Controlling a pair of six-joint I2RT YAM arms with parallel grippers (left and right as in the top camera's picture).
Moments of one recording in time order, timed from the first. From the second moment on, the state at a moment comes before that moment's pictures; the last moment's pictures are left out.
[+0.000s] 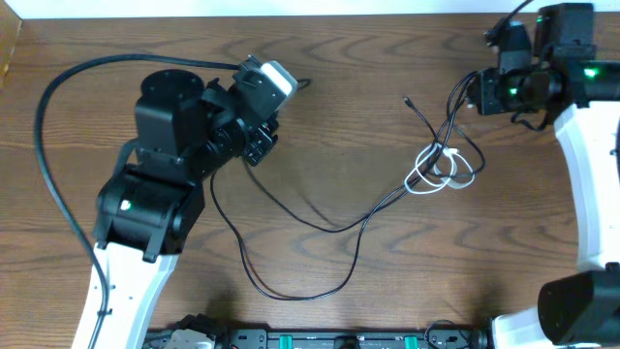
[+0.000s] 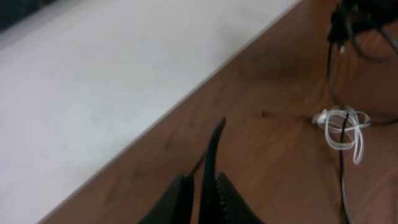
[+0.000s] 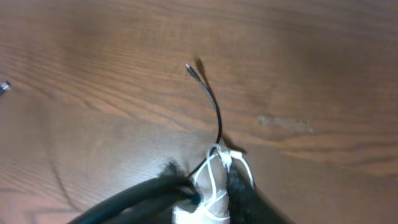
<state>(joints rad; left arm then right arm) -0.30 1.17 1.38 -0.66 0.30 0.43 -0.01 1.66 1.66 -1.03 -0.26 -0.11</state>
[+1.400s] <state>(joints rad) -0.71 2.00 1.34 -0.92 0.46 0.91 -0.01 1.55 1.66 -1.04 -0.17 -0.16</state>
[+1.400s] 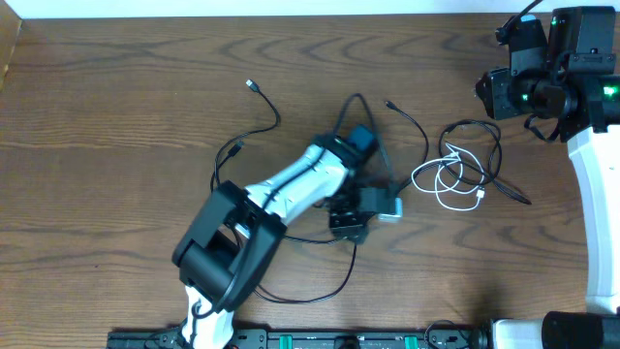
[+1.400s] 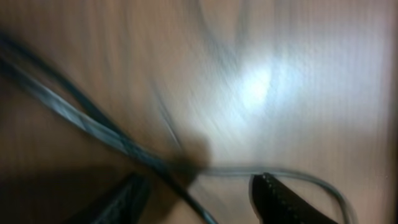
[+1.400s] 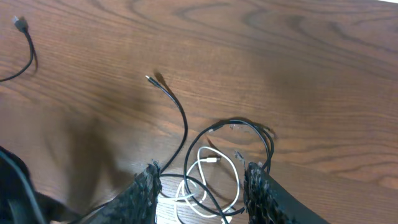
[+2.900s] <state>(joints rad) -0.79 2.07 1.34 -0.46 0.18 0.44 -0.01 1.55 1.66 -1.05 -0.16 -0.16</state>
